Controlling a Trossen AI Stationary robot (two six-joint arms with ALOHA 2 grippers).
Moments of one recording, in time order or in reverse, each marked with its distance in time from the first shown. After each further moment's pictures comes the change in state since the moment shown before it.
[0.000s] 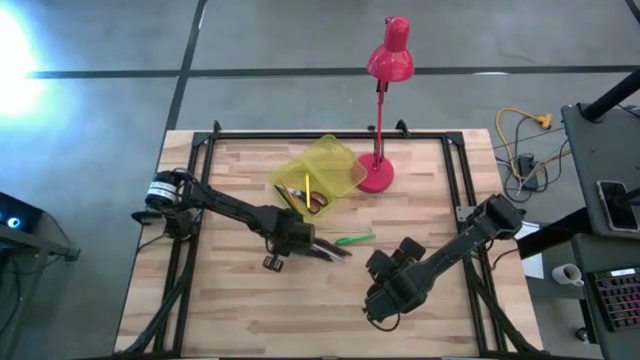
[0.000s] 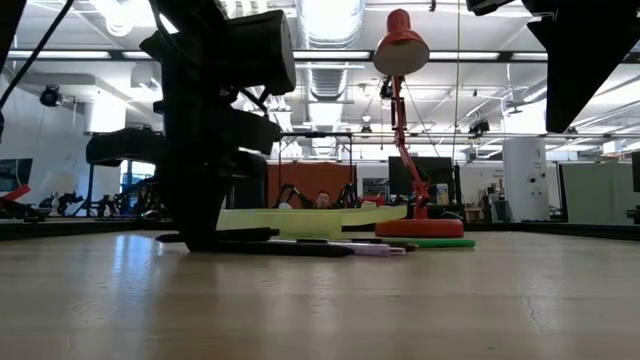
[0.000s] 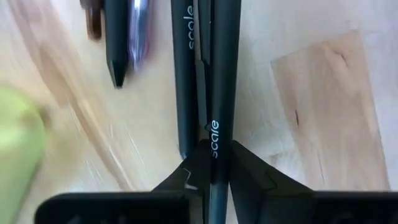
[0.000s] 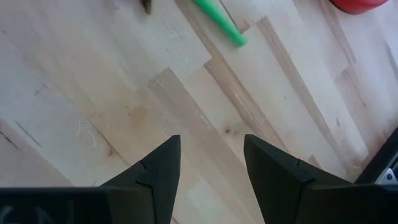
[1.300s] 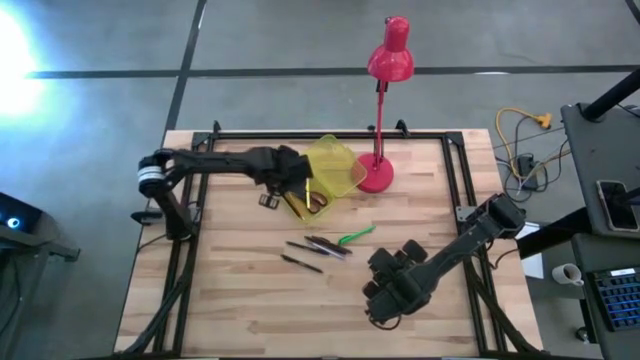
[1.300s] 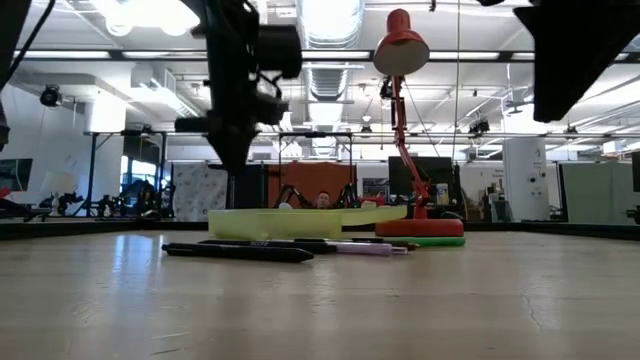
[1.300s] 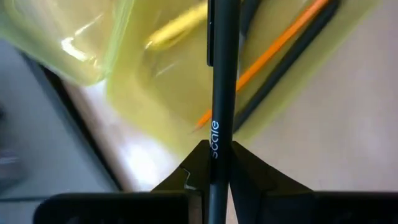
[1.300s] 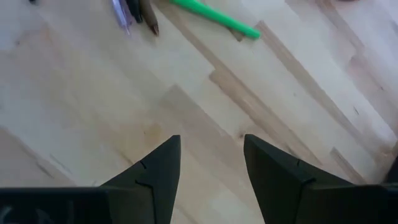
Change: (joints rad) left arm 0.385 -0.144 0.229 -0.281 -0.350 0.428; right arm 0.016 -0.017 -0.003 0.029 0.043 0.166
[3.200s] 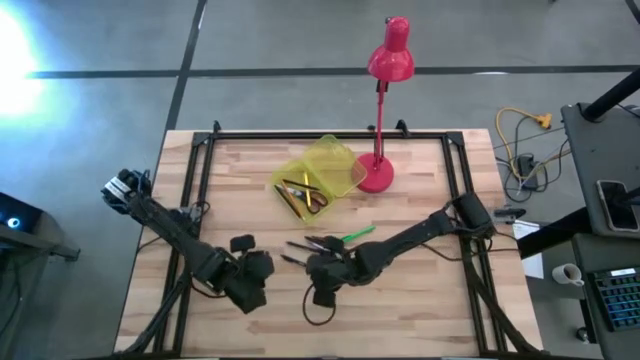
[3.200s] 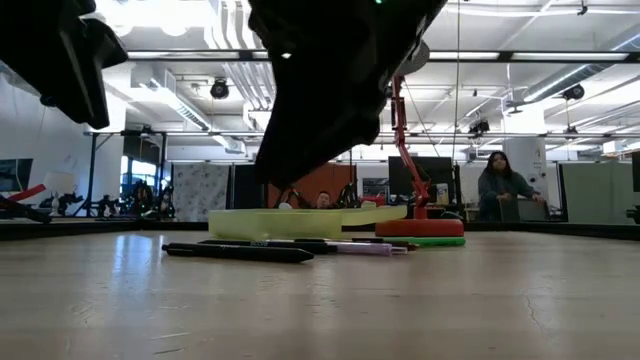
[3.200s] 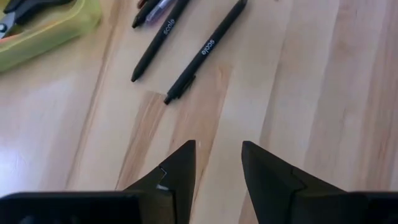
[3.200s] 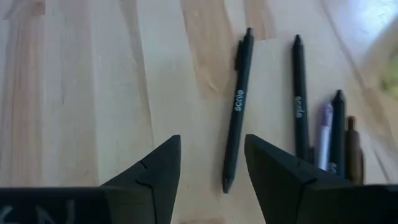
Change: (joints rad) left arm -0.916 -0.200 -0.229 0.123 -0.054 -1.523; right arm -0.257 0.197 -0.019 0.976 -0.116 -0.972
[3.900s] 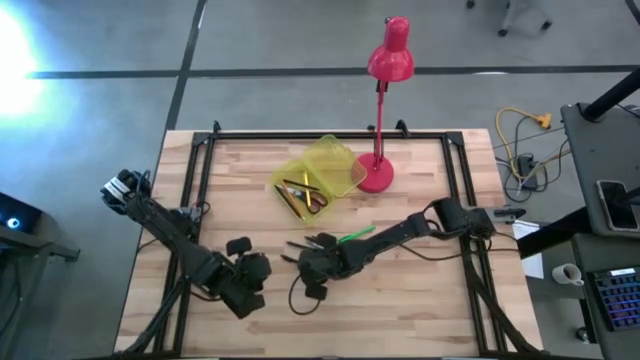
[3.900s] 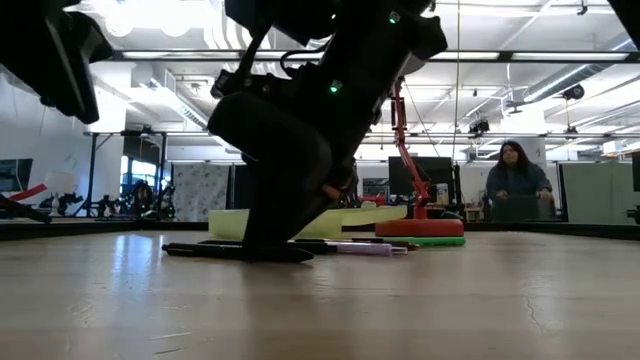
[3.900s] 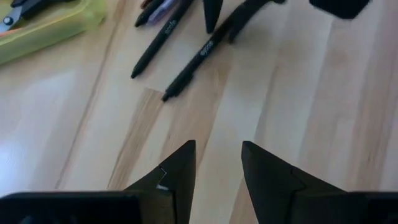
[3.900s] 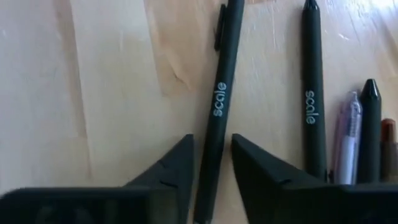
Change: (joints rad) left arm -0.042 0.000 0.003 -0.012 -0.034 -0.084; right arm -0.075 0.179 0.089 -0.049 -0.045 -0.021
